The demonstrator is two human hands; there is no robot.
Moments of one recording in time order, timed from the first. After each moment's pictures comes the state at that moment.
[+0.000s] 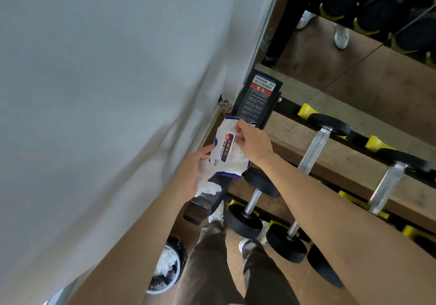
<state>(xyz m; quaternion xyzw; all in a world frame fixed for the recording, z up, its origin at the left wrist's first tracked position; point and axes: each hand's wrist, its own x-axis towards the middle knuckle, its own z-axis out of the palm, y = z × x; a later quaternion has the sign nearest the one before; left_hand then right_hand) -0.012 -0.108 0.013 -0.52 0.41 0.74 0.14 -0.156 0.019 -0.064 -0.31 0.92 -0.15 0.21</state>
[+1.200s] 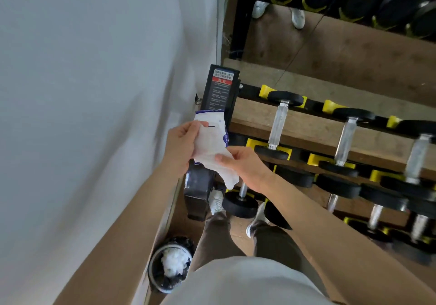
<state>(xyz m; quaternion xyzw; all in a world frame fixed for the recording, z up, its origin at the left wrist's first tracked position) -0.036 -0.097 0.050 -0.34 0.62 0.70 0.05 -0.054 0.086 0.044 0.02 0.65 -0.62 0.44</state>
